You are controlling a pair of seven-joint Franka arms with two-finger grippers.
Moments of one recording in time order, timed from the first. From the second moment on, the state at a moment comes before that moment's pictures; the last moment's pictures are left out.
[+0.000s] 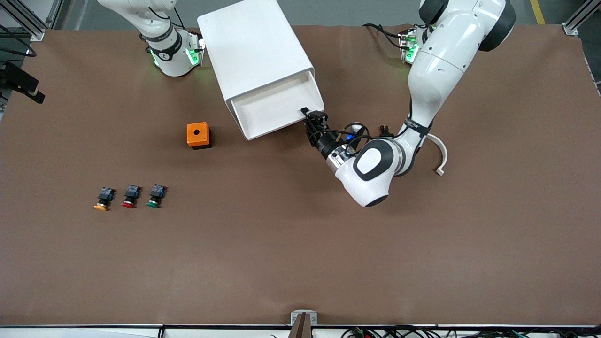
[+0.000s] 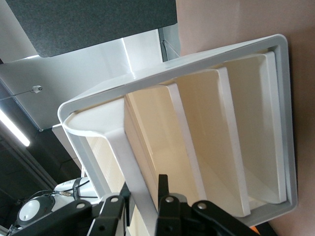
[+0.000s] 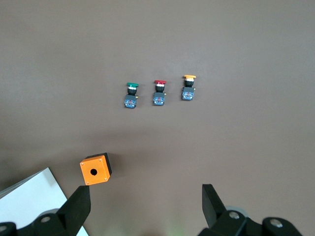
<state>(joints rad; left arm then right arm) -0.40 0.86 -0.16 -1.37 -1.06 1.35 -2.15 -0.08 -0.14 -0.04 -1.65 -0.01 1.51 -0.05</state>
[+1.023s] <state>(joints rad) -0.36 0.86 -0.15 -1.36 -1.06 1.37 -2.15 -0.13 0.11 -0.05 -1.60 -0.01 1.58 -0.05</state>
